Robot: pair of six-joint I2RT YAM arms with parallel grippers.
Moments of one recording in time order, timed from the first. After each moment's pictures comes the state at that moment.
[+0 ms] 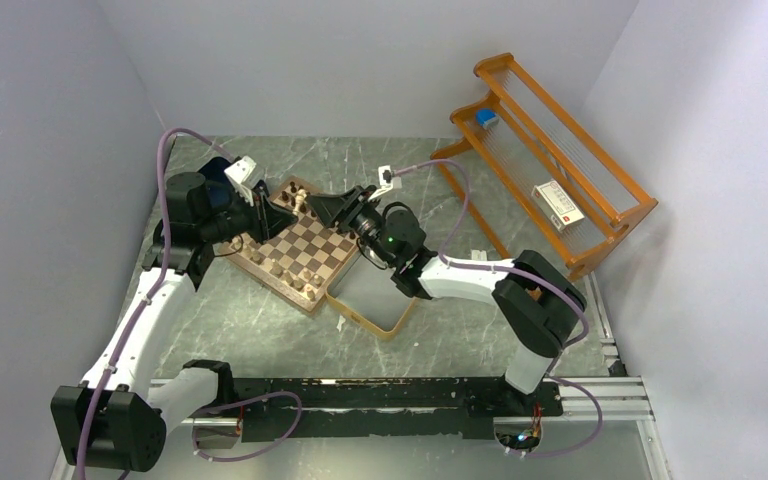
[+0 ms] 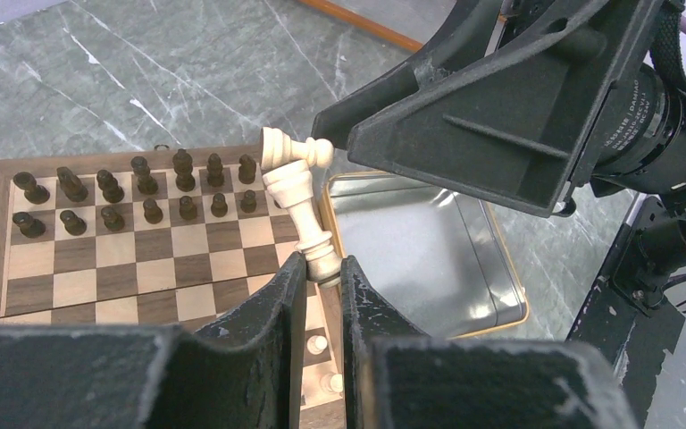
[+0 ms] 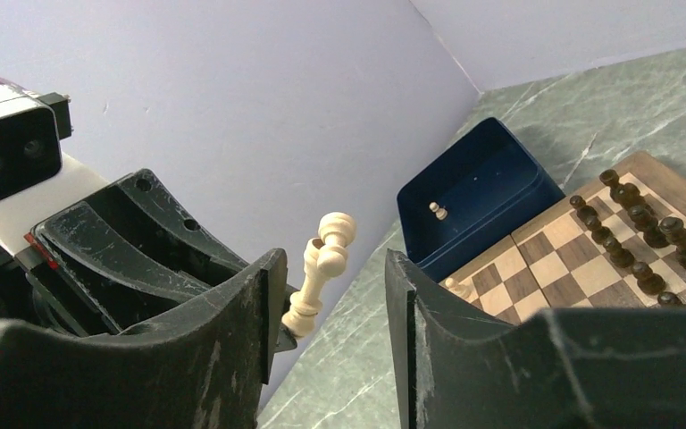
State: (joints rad) left arm -0.11 1.03 0.87 -0.17 0.77 -0.02; right arm 0.88 1.72 0.94 1.01 0.11 0.79
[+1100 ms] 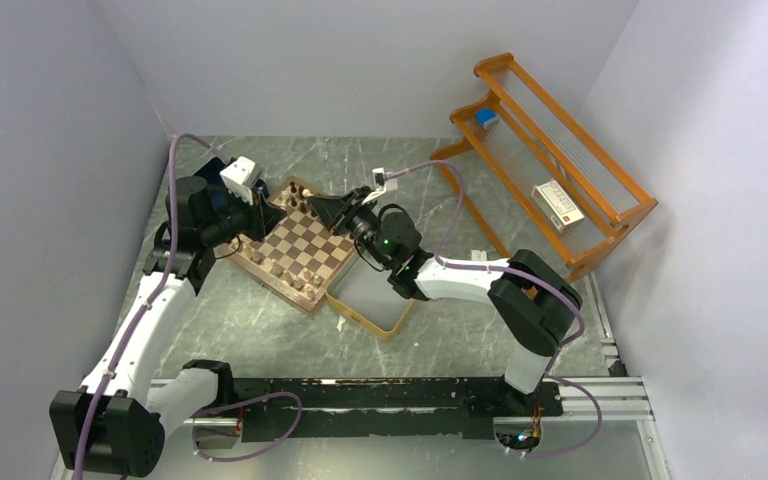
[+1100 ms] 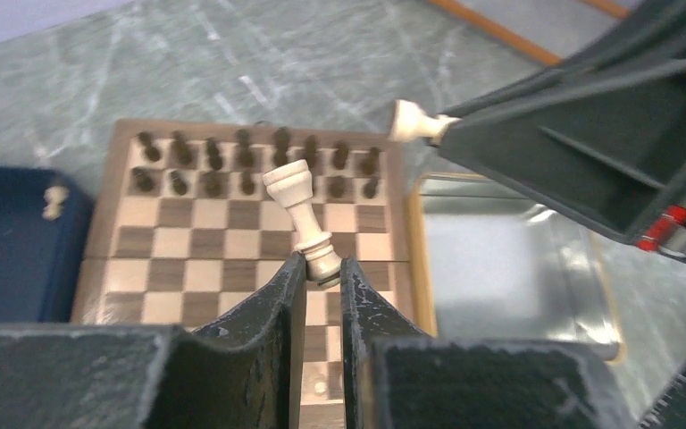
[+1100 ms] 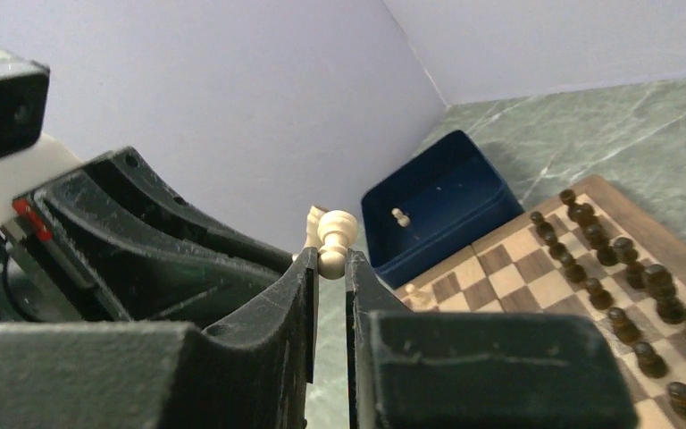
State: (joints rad) left arm -0.12 1.01 0.85 -0.18 0.58 0.01; right arm 0.91 1.74 0.95 1.02 0.15 0.68
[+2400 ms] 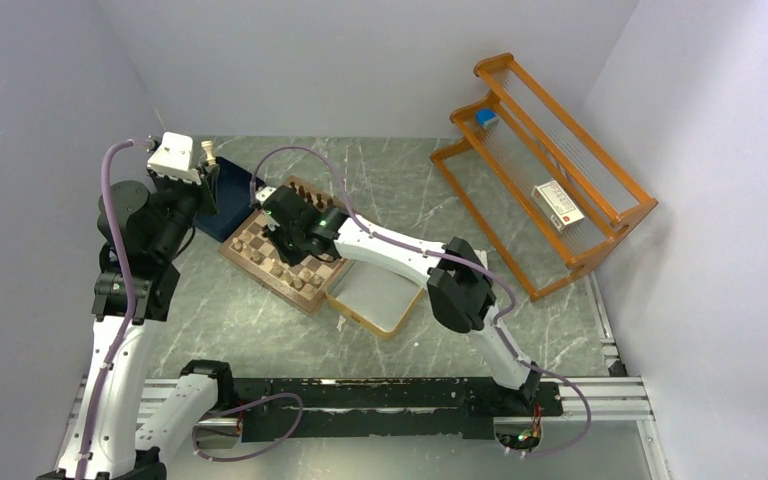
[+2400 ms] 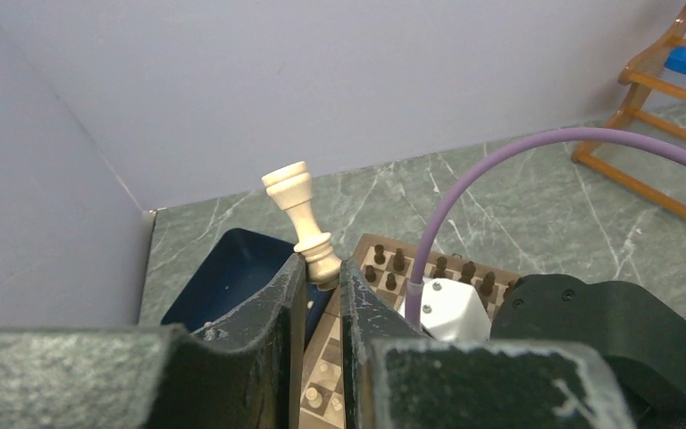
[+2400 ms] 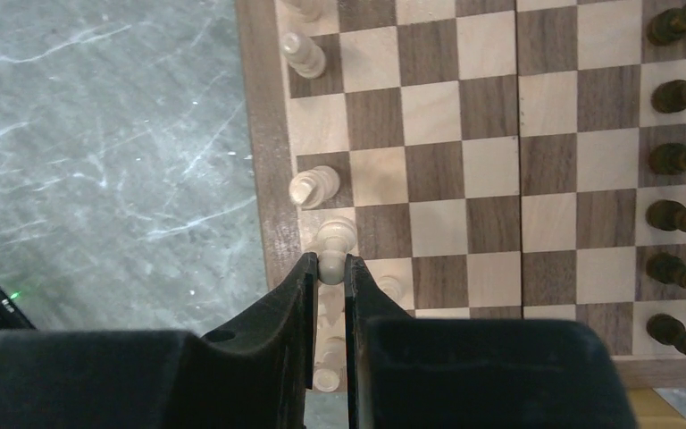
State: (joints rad) left arm -0.09 0.80 1.09 -0.28 0.09 0.09; right arm 1.04 2.21 1.96 -0.57 0.00 0.16
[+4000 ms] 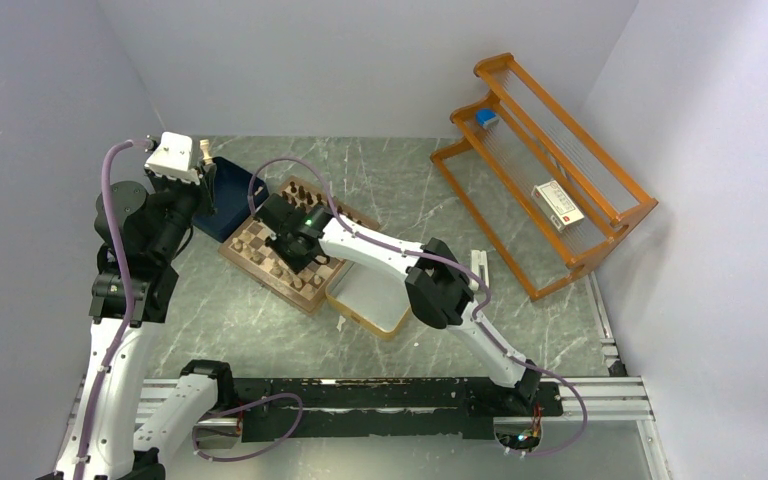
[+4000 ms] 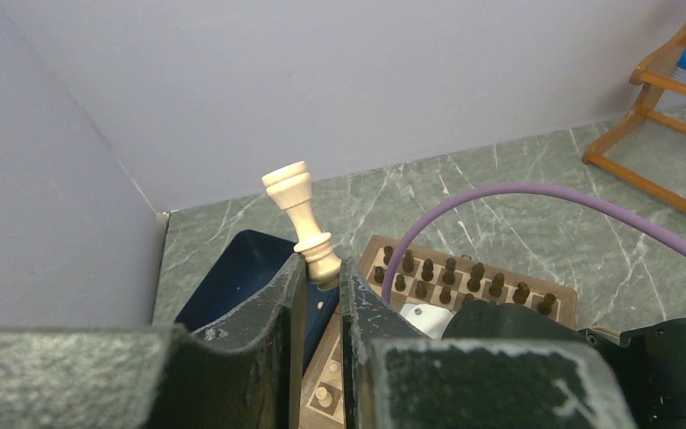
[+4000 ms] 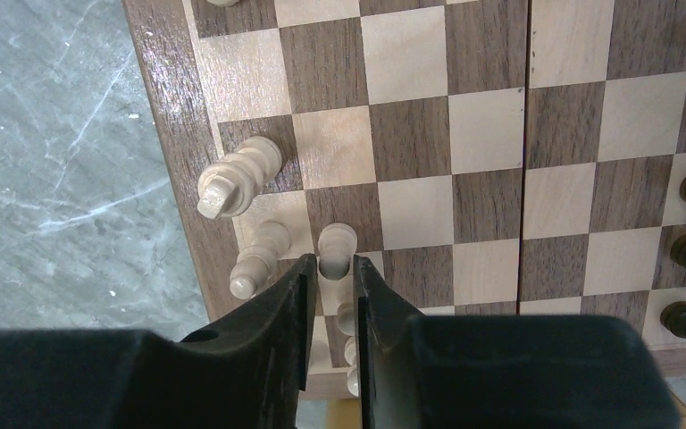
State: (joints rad) left arm -0.11 0.79 1.11 -0.30 0.06 0.12; right arm 1.04 2.41 2.19 -0.81 0.06 0.13
